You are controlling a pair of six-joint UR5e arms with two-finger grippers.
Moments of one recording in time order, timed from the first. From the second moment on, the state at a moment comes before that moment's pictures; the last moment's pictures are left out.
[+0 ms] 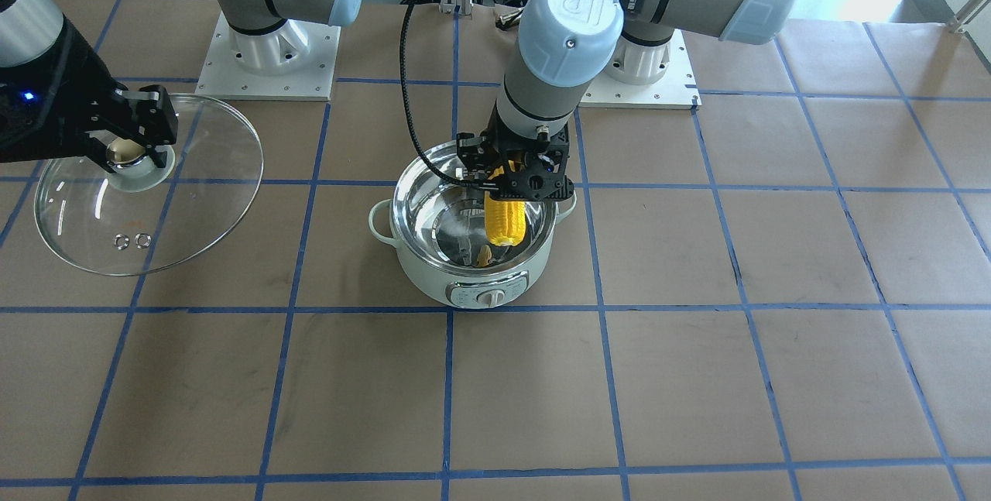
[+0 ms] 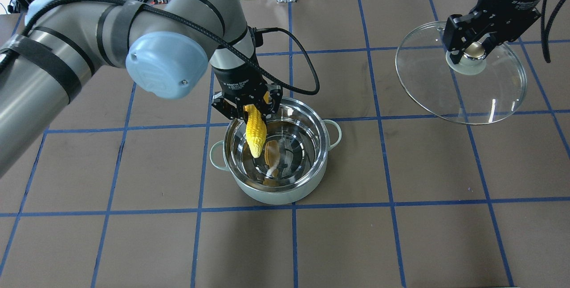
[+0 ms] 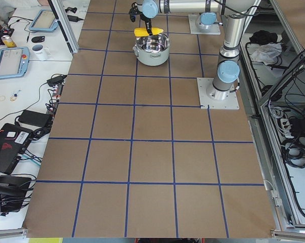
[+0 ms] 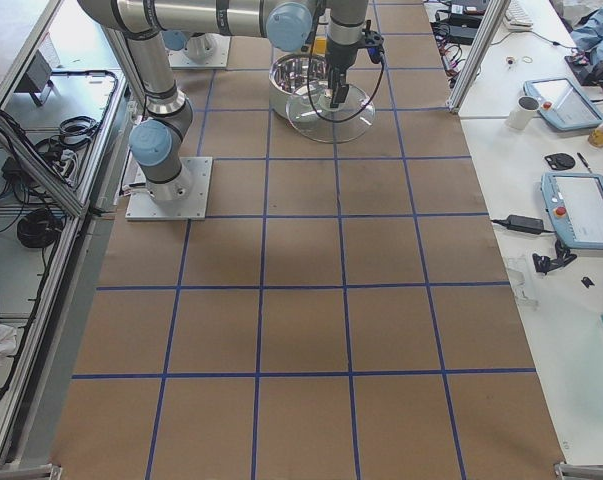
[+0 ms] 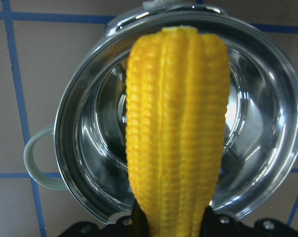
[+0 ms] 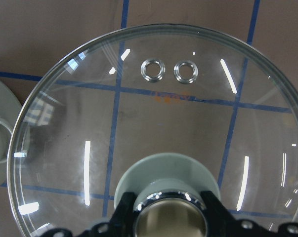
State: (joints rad) left arm -1.85 -1.77 -1.61 -1.53 1.41 -0.32; right arm 1.40 -1.53 1.50 -1.49 -1.58 -0.31
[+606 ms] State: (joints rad) left arm -1.88 -1.80 -1.70 -1.45 1.41 -0.33; right arm 1.38 -1.52 1.51 -1.49 -1.58 -0.32
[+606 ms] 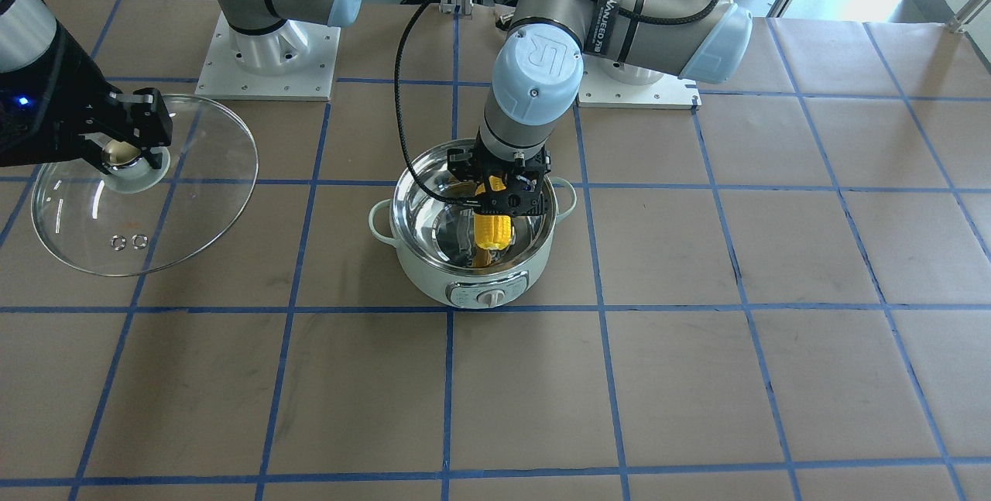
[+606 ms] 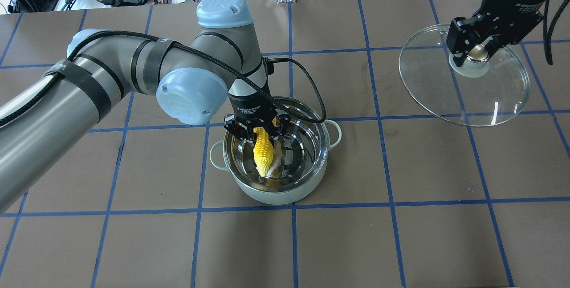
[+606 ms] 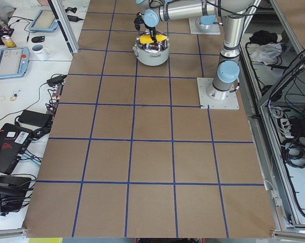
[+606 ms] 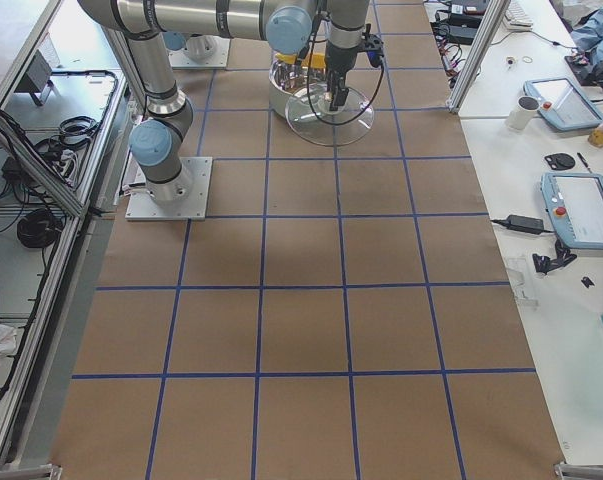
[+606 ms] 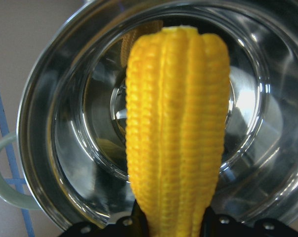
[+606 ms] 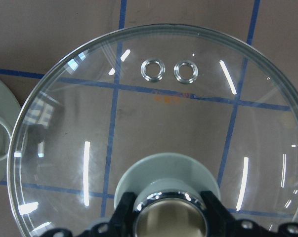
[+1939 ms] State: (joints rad) left arm -1.79 -1.80 -1.60 -1.50 1.43 -0.30; right arm 1.40 -1.53 1.50 -1.49 -1.56 -0.30
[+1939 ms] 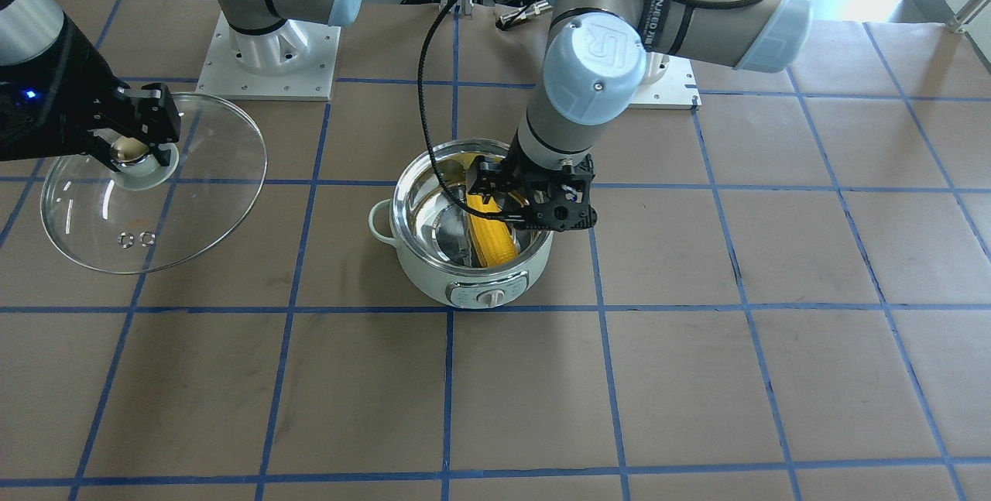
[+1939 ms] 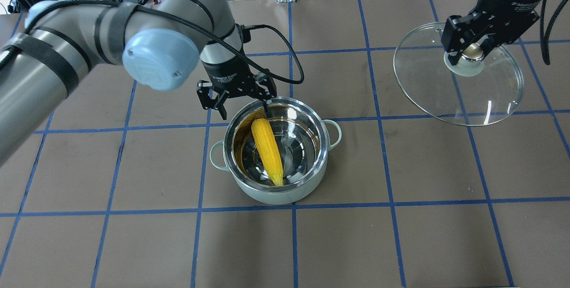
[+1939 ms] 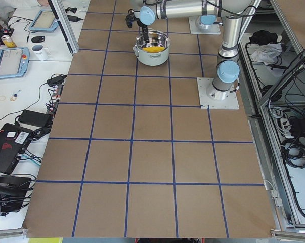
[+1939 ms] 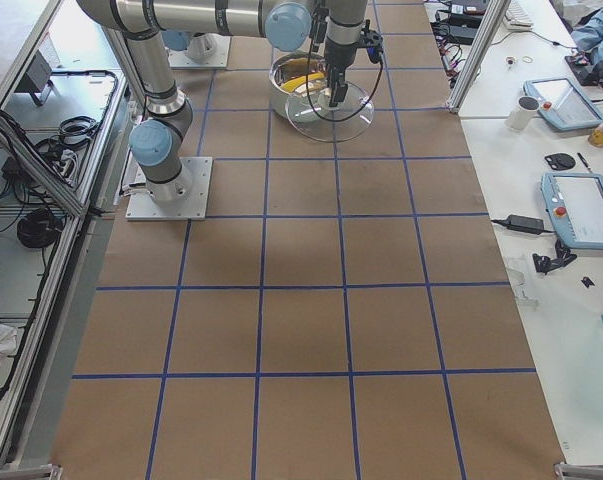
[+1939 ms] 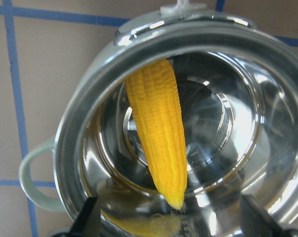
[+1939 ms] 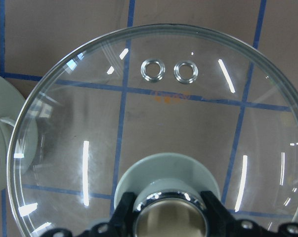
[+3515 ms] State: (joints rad) left arm -1.45 -1.66 -1.44 -1.62 1.63 0.09; right arm 2.04 -1.33 1.55 -1.79 -1.53 0.48
